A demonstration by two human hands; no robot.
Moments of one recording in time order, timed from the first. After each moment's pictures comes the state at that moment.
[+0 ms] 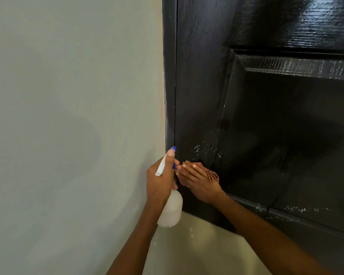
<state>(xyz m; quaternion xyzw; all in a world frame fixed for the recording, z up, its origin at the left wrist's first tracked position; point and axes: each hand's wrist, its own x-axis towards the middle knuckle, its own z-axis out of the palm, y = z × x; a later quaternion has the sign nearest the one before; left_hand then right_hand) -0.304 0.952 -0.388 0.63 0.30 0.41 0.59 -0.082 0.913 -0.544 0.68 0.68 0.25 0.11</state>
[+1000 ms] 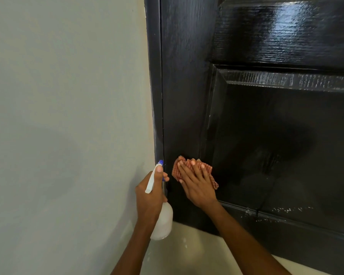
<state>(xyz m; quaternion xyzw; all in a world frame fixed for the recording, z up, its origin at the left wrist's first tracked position) -0.303 0.956 -0.406 0.60 0.31 0.43 0.60 -0.097 0.901 -0.515 0.78 0.52 0.33 -0.06</state>
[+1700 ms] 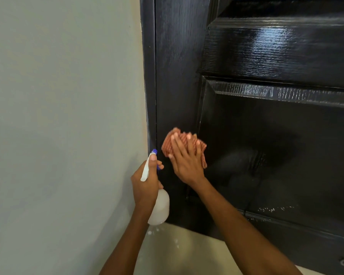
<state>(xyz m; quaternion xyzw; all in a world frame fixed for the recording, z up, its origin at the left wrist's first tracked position) -0.285 0.952 -0.357 0.58 0.32 0.46 0.59 -0.102 0.926 -0.410 0.76 0.50 0.38 -0.17</state>
